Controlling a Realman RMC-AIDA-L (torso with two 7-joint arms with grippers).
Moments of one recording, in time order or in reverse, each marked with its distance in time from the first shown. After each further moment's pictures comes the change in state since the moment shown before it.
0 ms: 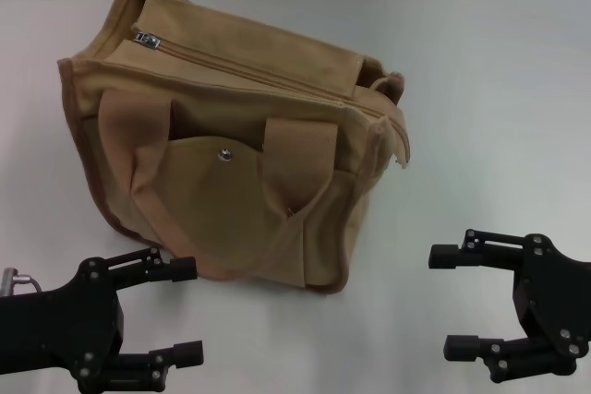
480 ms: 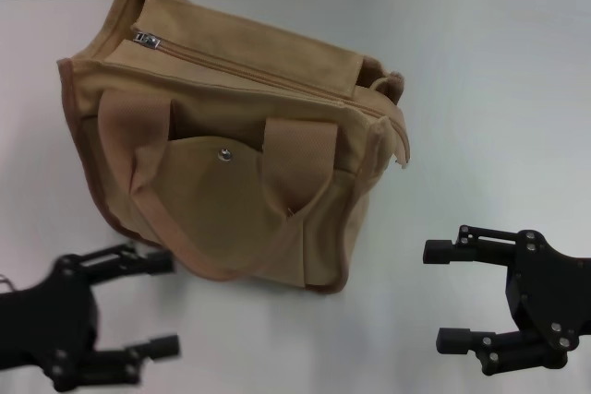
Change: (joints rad) left arm 0.020 0.014 -0.040 0.000 -0.003 0.035 0.014; right arm 0.008 0.000 -0.001 0.016 0.001 0.022 0.000
